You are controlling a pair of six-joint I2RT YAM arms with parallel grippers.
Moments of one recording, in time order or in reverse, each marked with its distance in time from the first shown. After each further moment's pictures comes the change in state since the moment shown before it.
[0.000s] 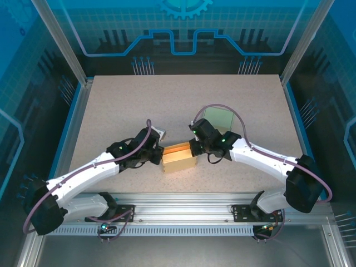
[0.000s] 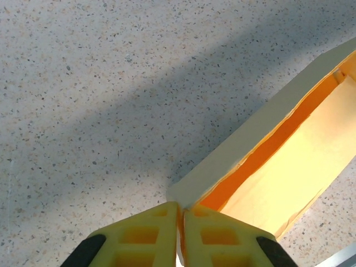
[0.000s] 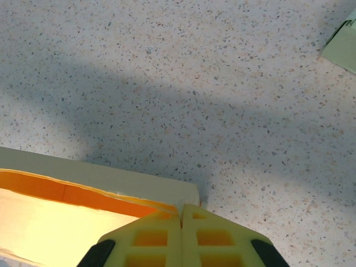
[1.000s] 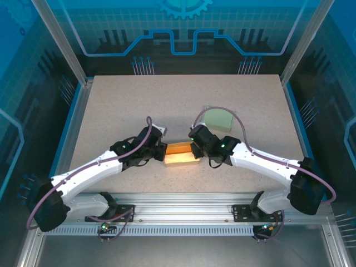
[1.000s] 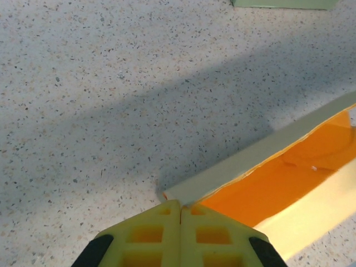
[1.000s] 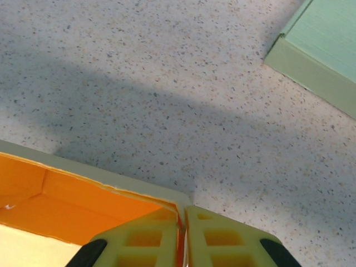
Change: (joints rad) left arm 0.005 0.063 0.001 0.106 -0.002 -0.085; right arm 0.070 -0.037 -0.025 -0.043 0.205 0.027
